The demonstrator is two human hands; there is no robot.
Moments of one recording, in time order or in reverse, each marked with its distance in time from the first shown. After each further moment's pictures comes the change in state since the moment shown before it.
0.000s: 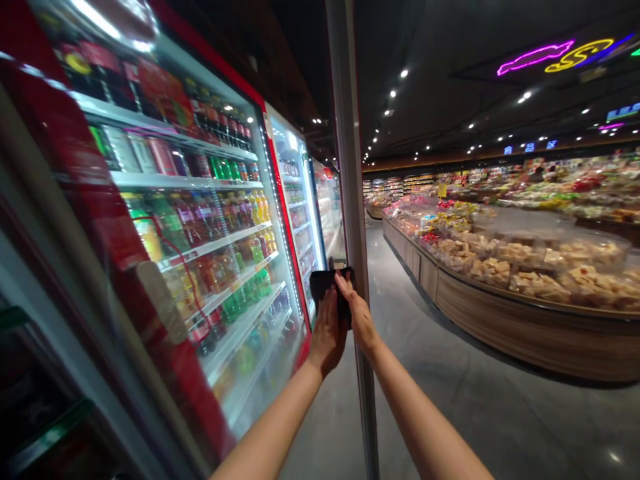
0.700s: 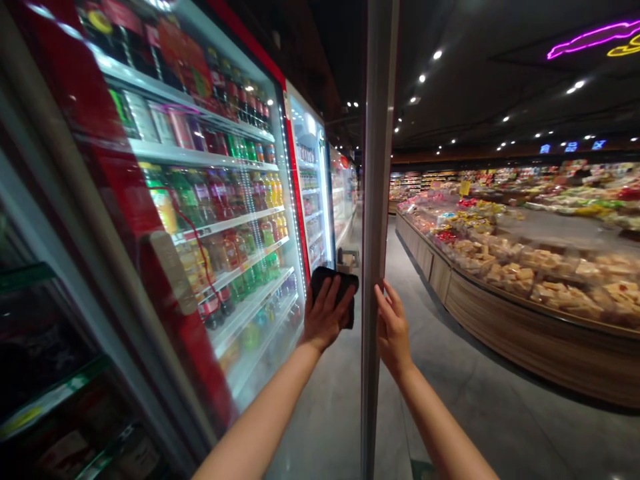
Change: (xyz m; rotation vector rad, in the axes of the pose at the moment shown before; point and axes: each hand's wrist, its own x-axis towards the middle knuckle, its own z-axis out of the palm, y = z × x) left_hand -0.016 -0.031 0.013 0.416 0.093 0.159; right_hand -0.057 0.017 -0.042 -0.377 0.126 -0.089
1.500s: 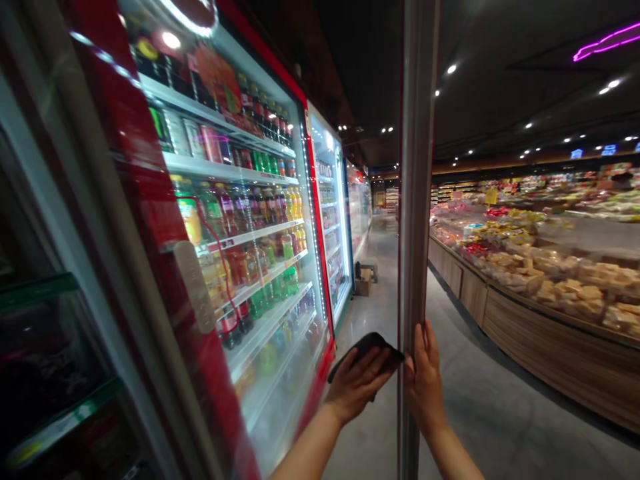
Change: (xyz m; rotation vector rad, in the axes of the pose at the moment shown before) left_hand -0.104 -0.011 0.031 -0.010 0.015 0.304; right_hand -0.075 0.034 0.072 -0.163 0.026 0.141
